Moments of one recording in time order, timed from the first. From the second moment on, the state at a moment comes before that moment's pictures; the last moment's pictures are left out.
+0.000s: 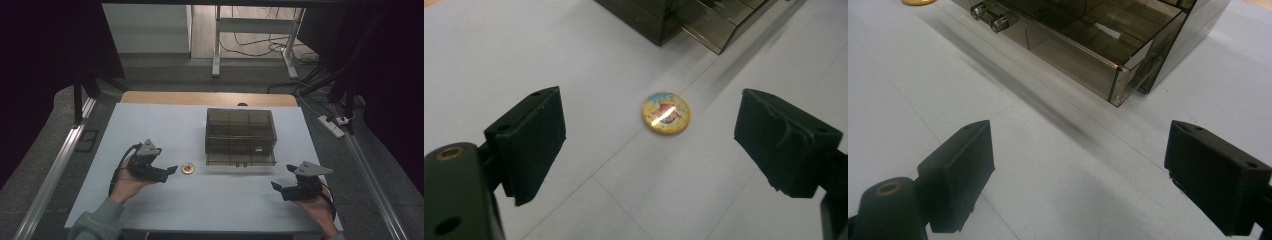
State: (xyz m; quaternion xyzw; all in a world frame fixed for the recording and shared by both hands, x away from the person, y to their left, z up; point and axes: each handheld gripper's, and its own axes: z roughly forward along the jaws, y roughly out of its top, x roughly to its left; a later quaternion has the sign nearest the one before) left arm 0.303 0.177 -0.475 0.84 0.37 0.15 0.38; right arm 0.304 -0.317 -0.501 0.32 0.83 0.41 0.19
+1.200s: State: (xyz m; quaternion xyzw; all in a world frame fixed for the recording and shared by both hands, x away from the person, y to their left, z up) left arm 0.340 0.140 -0.472 0.87 0.33 0.12 0.35; right arm 0.304 -0.316 -0.501 0.31 0.84 0.41 0.19
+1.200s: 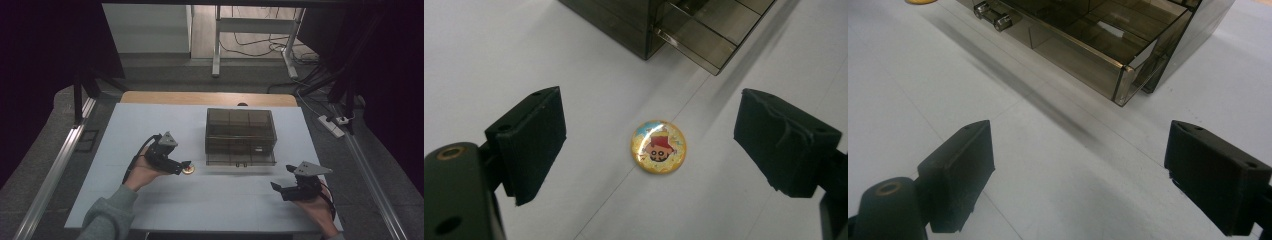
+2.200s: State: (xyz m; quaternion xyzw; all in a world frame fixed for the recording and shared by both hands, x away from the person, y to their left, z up) left arm 0.368 0.116 -0.494 0.91 0.31 0.07 0.28; right arm 0.305 -0.314 -0.504 0.31 0.84 0.40 0.18
